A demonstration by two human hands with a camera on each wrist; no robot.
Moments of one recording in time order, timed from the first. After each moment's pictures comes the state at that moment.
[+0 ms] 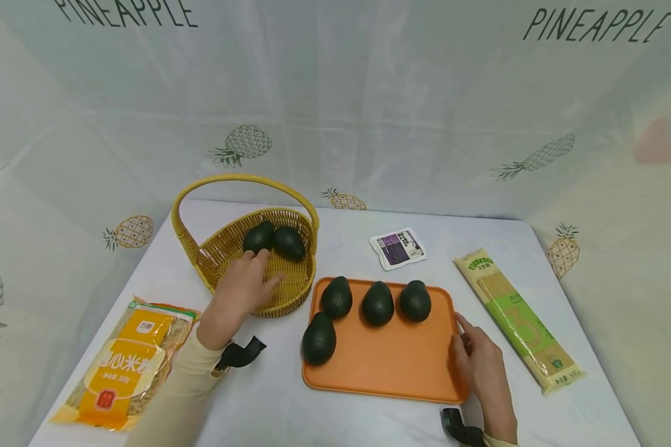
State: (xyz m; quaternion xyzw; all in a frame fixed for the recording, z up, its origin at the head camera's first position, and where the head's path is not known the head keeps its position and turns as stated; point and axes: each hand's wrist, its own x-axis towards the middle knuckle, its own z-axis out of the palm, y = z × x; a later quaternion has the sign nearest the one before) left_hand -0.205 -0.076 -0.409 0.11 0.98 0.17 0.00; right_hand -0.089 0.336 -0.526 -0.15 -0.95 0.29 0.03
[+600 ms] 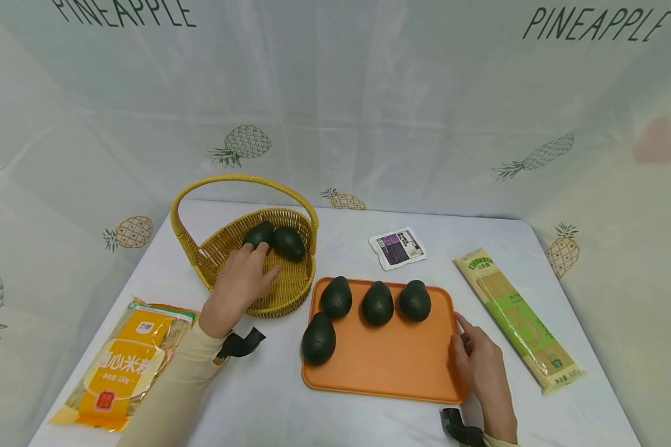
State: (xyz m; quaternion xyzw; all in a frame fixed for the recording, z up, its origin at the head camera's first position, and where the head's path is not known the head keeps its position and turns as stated) left_hand -0.218 -0.078 -0.408 0.12 0.98 0.16 -0.01; right_hand -0.089 0.336 -0.527 -0.15 -0.95 0.29 0.02
